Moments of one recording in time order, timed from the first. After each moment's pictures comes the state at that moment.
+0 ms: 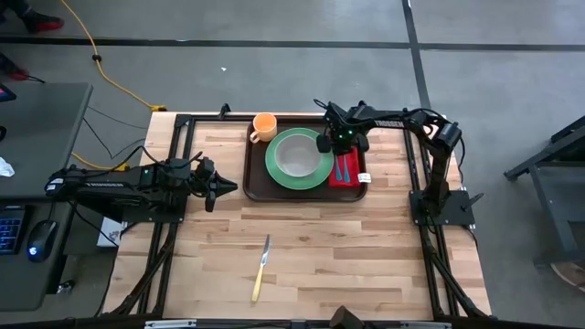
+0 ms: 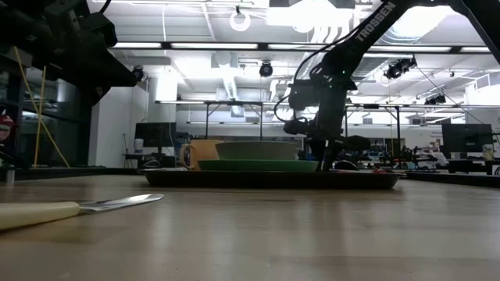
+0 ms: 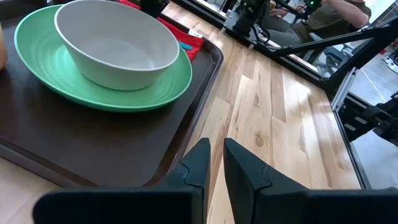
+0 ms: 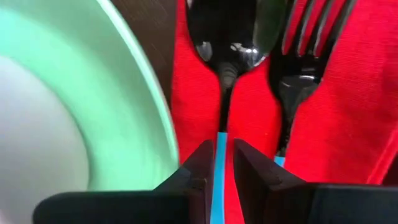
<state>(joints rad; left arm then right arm) 0.06 0.42 0.30 -0.22 -0.04 -0.45 -0.65 1.90 1.24 -0.71 -0.16 0.83</state>
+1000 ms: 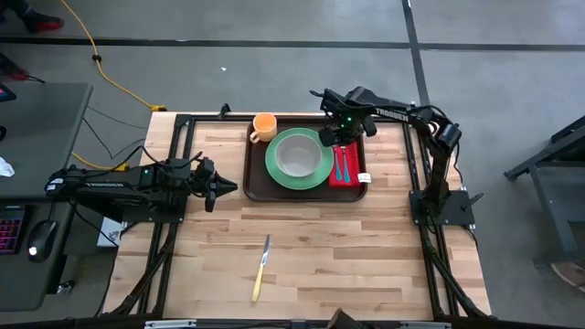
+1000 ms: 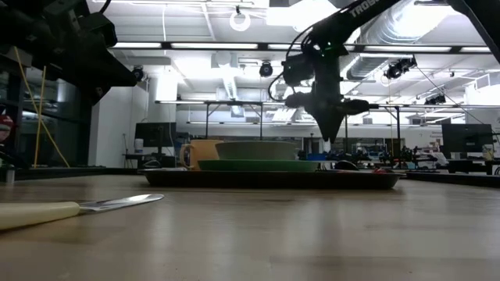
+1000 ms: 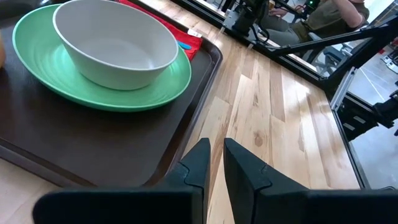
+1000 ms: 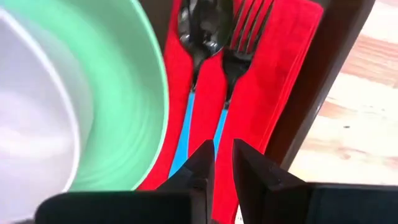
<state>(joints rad) 0.06 0.42 0.30 -0.22 -0.03 -0.45 -0.62 1.89 1.56 -1.19 -0.03 0.69</state>
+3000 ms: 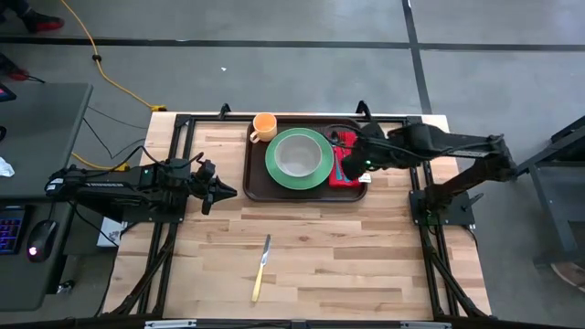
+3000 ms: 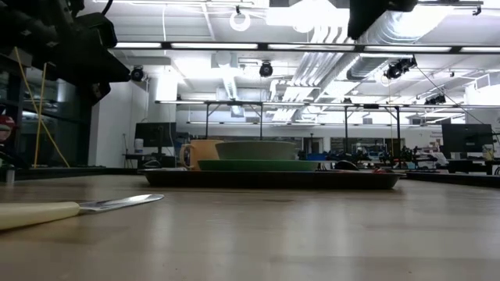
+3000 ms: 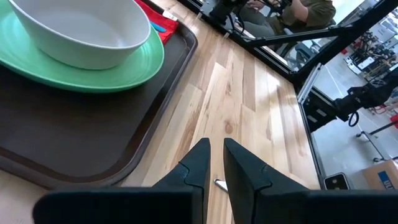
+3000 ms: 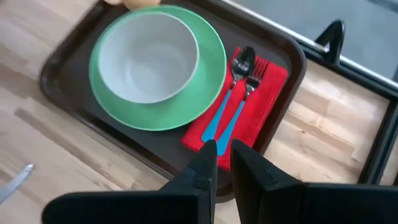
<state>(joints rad) 0.06 0.42 0.30 -0.22 0.09 -0.54 0.01 1.39 1.59 -1.39 0.49 0.97</state>
